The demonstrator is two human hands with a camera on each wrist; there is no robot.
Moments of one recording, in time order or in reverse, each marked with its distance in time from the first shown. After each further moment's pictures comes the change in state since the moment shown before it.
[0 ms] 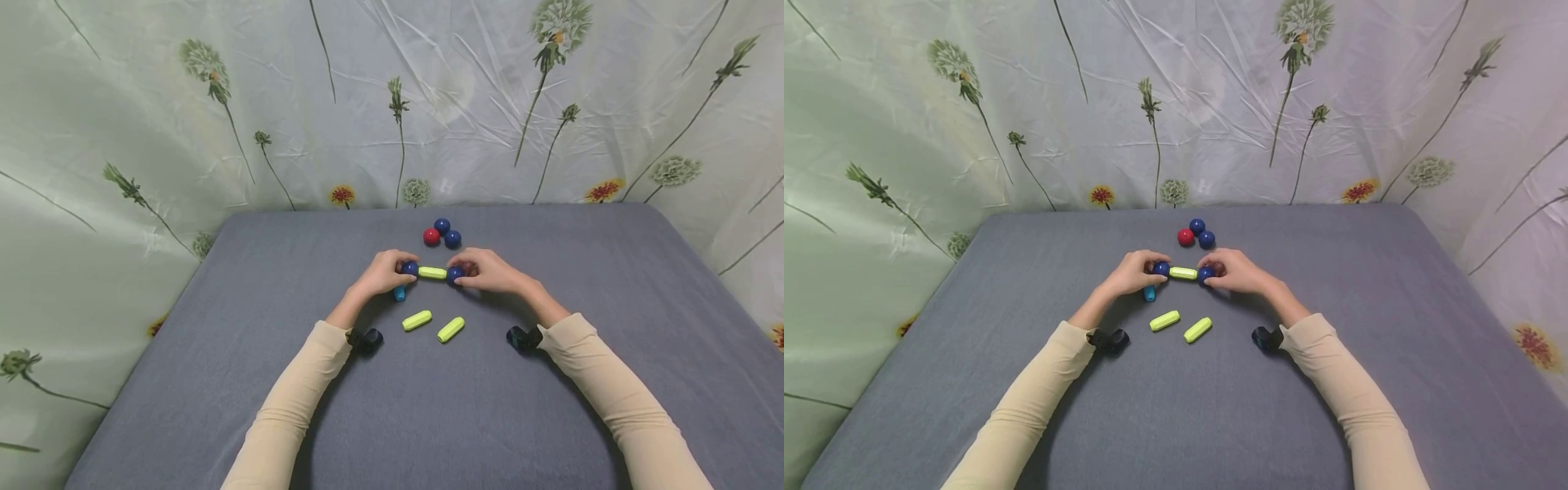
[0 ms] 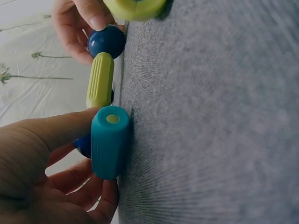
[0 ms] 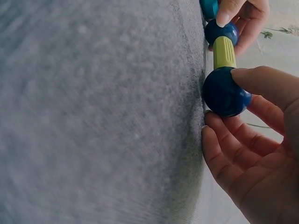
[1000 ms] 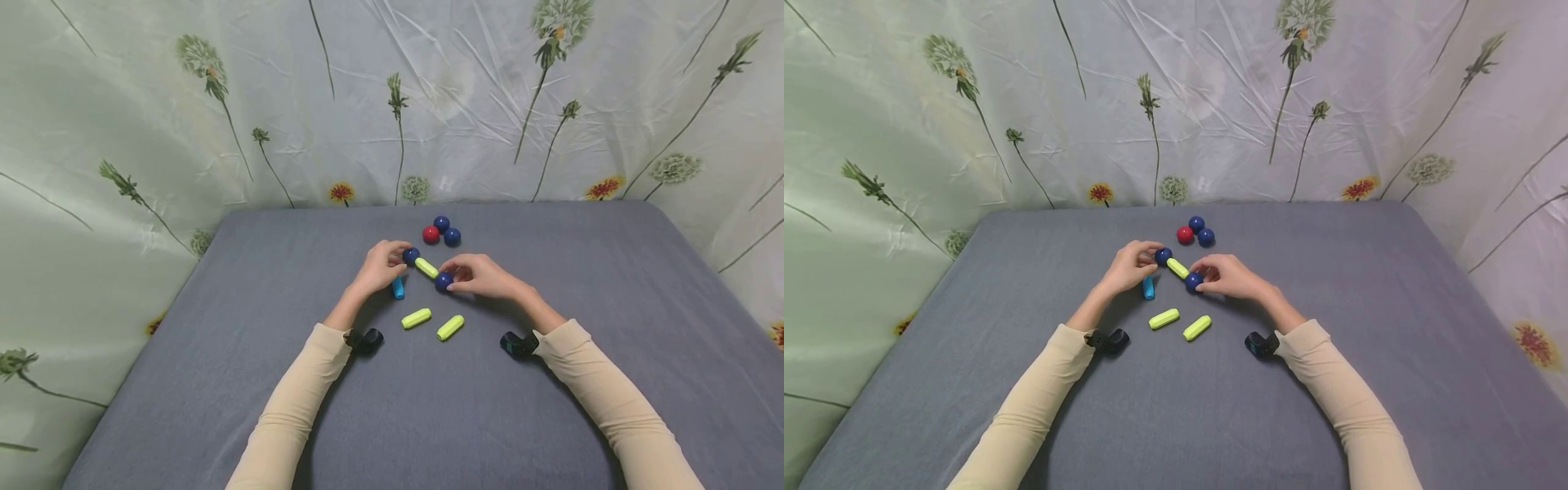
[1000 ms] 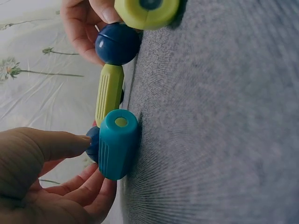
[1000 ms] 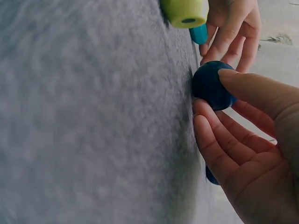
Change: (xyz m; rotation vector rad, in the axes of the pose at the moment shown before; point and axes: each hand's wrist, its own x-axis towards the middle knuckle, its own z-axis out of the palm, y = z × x) left_hand -0.008 0.002 0.001 -0.124 0.155 -0.040; right_hand -0.002 -0.009 0.013 0.101 0.001 -0.023
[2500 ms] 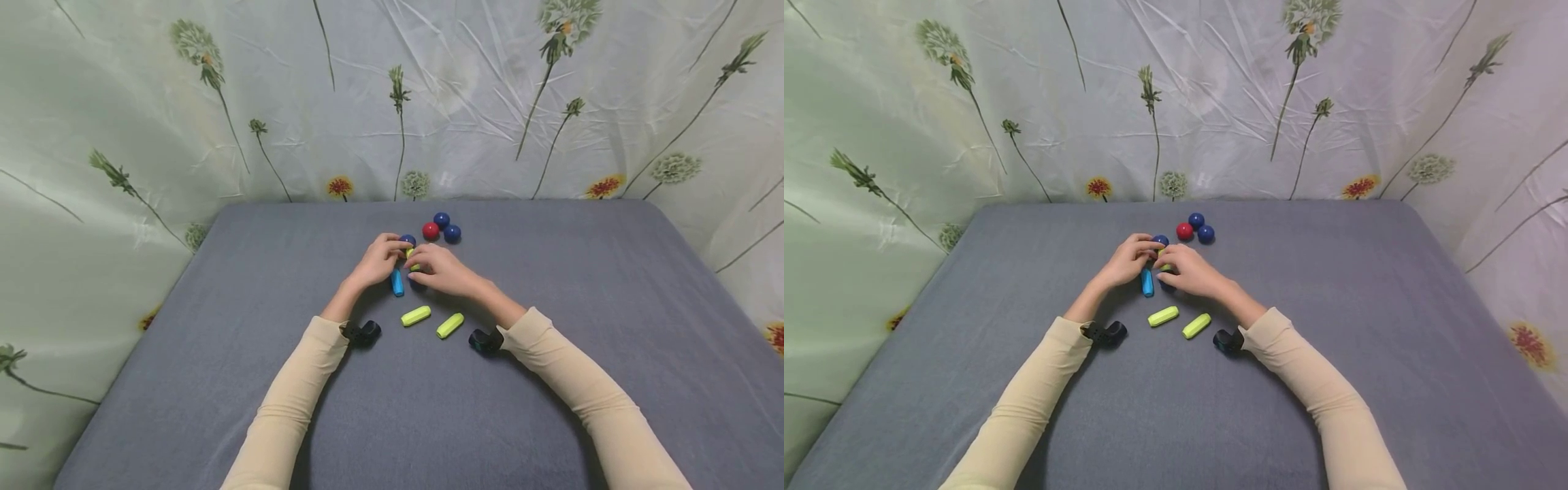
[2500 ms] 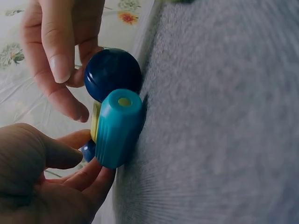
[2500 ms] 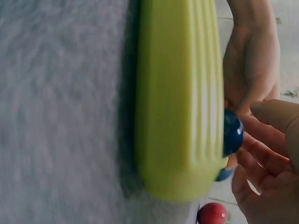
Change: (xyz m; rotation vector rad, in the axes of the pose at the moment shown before) left_hand 0.011 -0.016 -0.004 0.024 -0.068 0.077; right_hand 0.044 -0.044 0.030 -0.139 0.026 -0.136
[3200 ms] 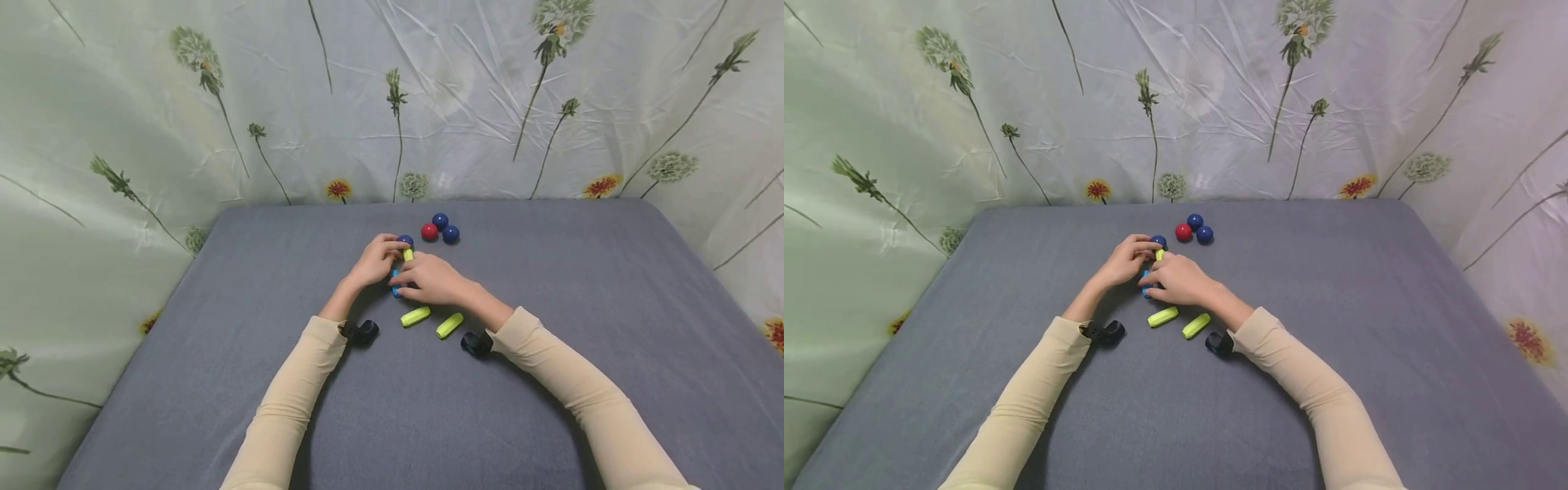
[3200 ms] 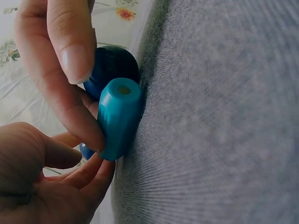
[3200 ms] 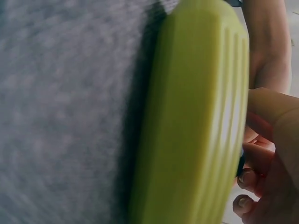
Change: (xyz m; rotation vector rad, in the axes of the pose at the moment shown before) left_hand -0.001 0.002 -0.003 0.007 -0.006 -0.020; right_hand 0.005 -0.015 0.009 -0.382 -0.147 -0.127
